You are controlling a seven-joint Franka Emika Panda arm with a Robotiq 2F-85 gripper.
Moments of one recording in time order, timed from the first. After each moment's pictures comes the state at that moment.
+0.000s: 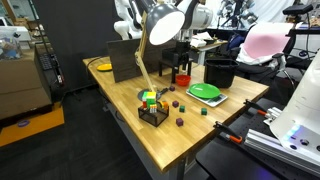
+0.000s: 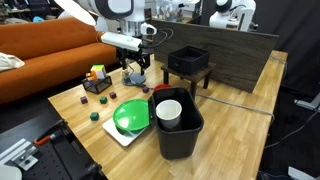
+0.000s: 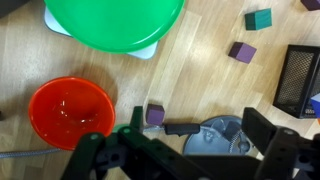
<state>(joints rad) 0.03 0.23 0.05 -2.27 0.15 2.45 -0.41</state>
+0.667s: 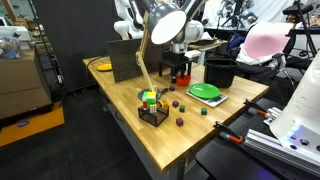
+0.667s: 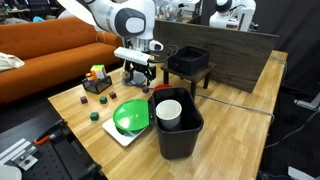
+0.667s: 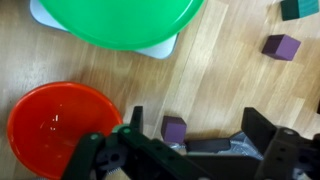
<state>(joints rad) 0.01 0.45 0.05 -2.12 0.10 2.45 -0.36</state>
